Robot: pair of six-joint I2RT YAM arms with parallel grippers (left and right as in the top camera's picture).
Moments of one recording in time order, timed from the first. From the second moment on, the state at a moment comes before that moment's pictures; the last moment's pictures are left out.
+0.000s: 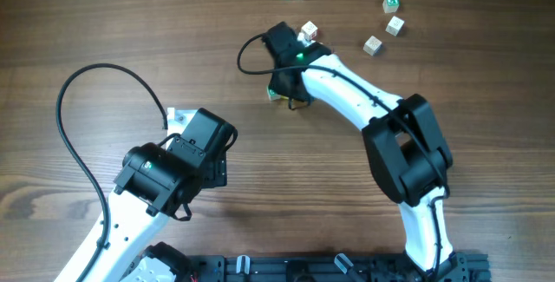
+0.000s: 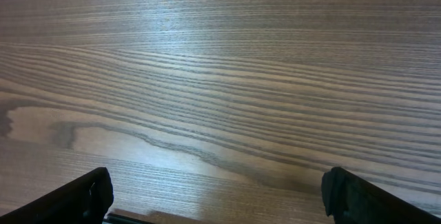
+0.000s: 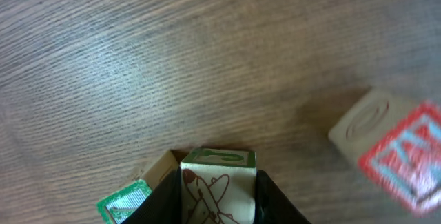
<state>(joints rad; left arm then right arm) -0.55 1.09 1.05 -1.34 -0.39 -0.57 0.61 2.20 1.66 -0.74 0.13 0.91</state>
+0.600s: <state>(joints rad) -0.55 1.09 1.05 -1.34 -0.39 -0.57 0.64 2.20 1.66 -0.77 0.32 1.04</state>
